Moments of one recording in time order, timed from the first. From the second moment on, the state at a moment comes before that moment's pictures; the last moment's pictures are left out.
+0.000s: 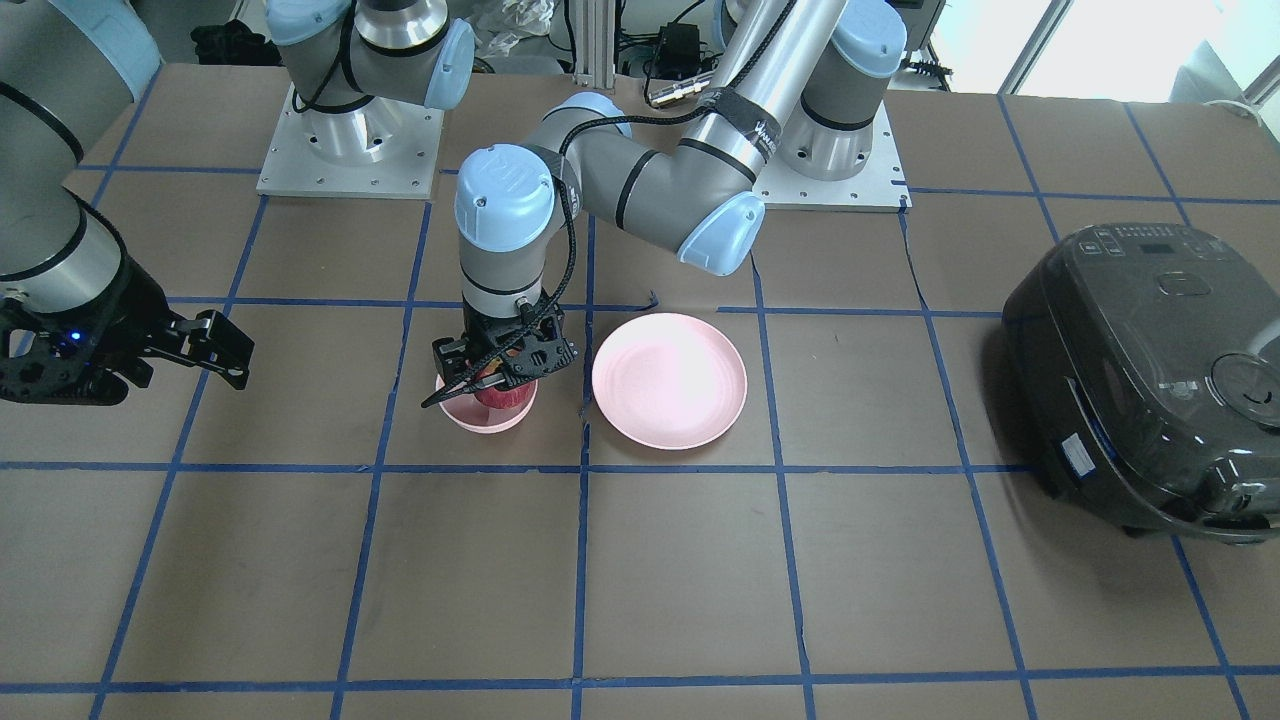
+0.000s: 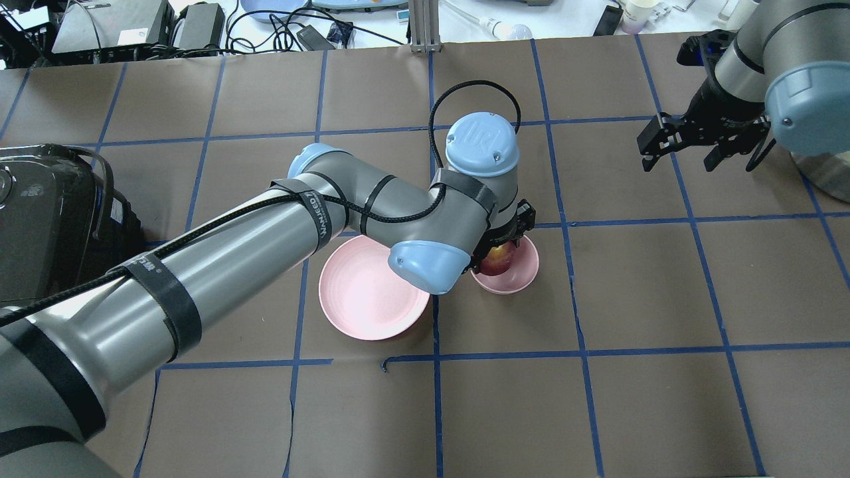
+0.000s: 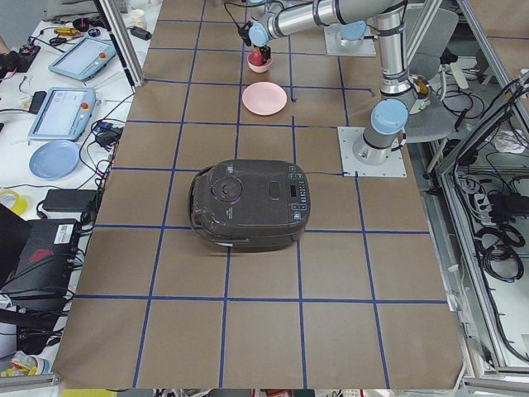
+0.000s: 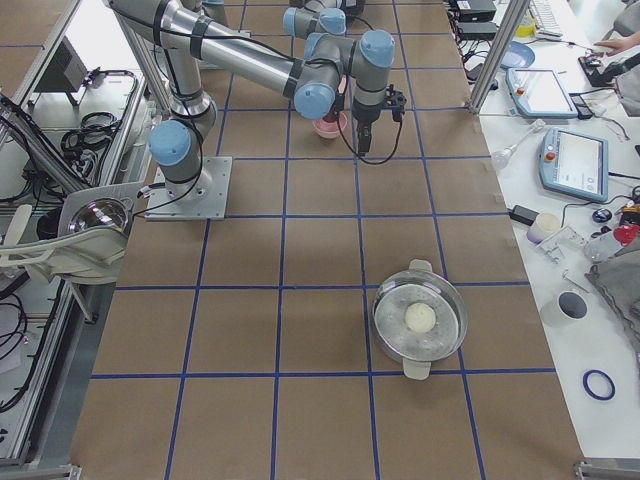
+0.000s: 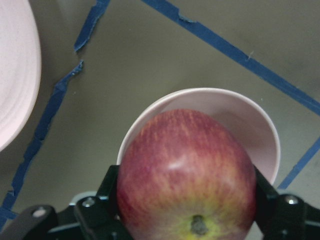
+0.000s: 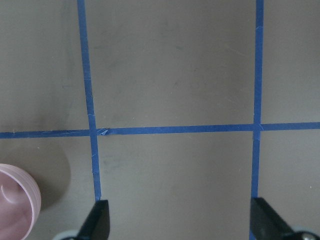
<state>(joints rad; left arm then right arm) -2.12 -2.06 -1.65 -0.94 1.46 -1.09 1.32 -1.44 1.74 -1.85 -1.54 -0.22</state>
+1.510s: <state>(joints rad) -1.97 -1.83 -1.55 -1.31 1.47 -0.55 1.38 -1.52 1.68 -1.84 -1.54 -0.06</state>
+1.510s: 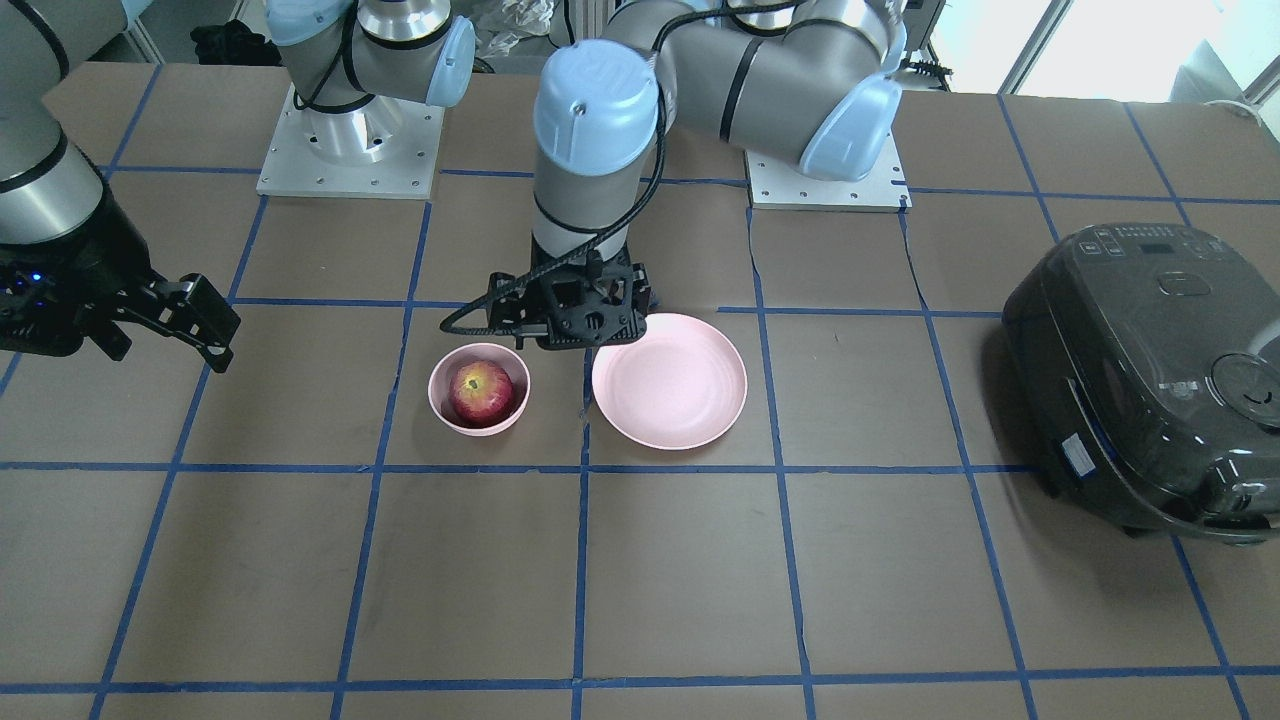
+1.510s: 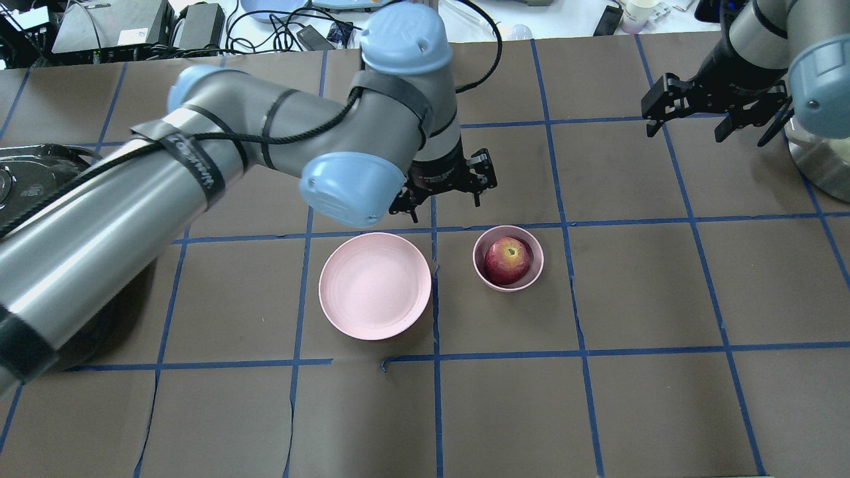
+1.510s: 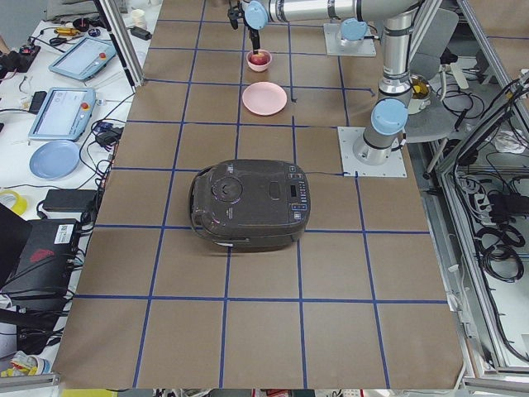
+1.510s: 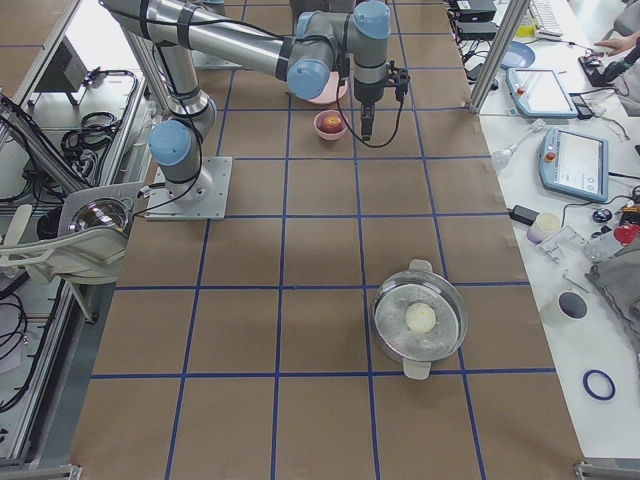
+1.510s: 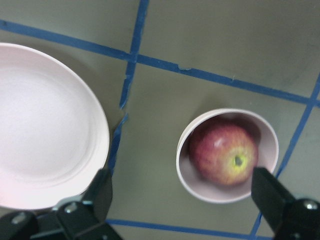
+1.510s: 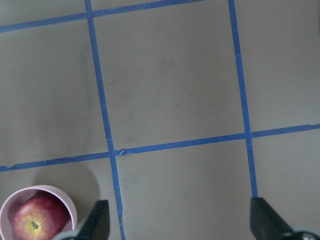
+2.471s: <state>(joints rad) -1.66 -1.56 -1.55 -1.57 1.54 -0.16 1.56 -1.64 1.65 -1.62 -1.54 0.26</state>
